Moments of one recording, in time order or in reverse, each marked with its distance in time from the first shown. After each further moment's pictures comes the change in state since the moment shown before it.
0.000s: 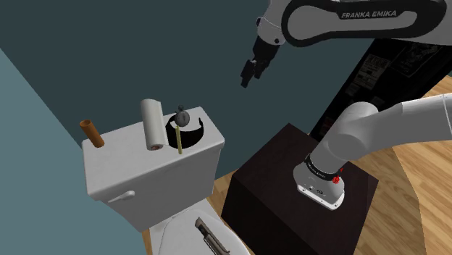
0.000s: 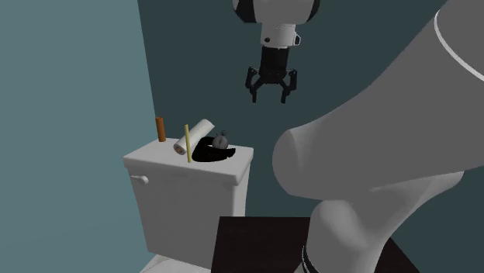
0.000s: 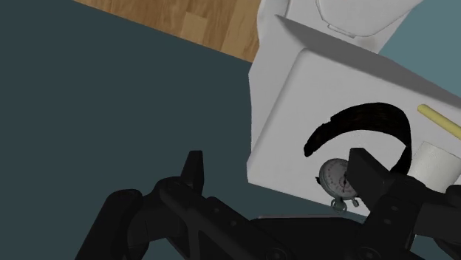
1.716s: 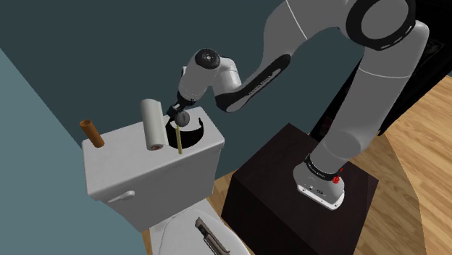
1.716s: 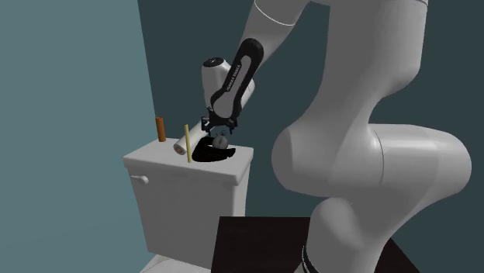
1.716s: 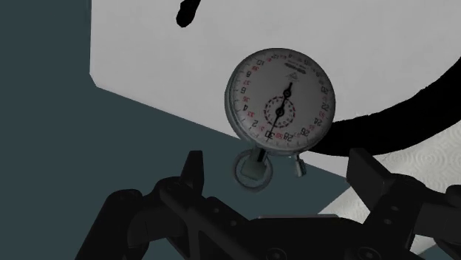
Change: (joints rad) arm -0.110 0.953 0.361 0.338 -1.023 0.755 0.977
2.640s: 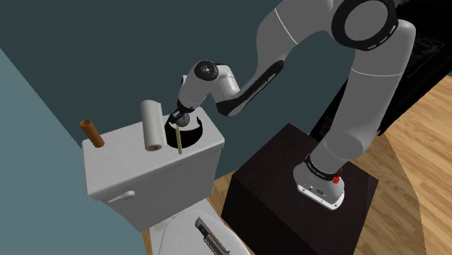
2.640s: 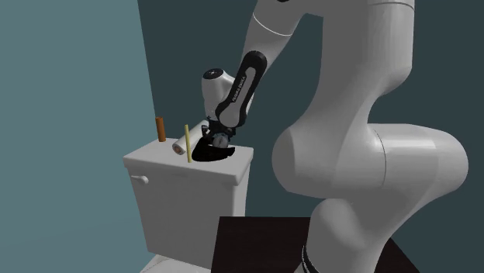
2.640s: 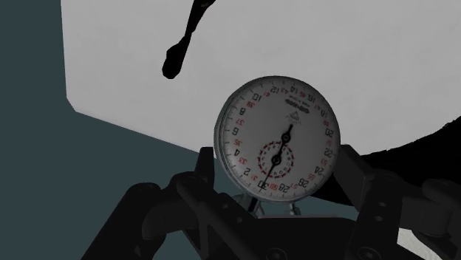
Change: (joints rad) arm 0.055 0.080 -0.065 0.024 -0.162 0.028 0.142
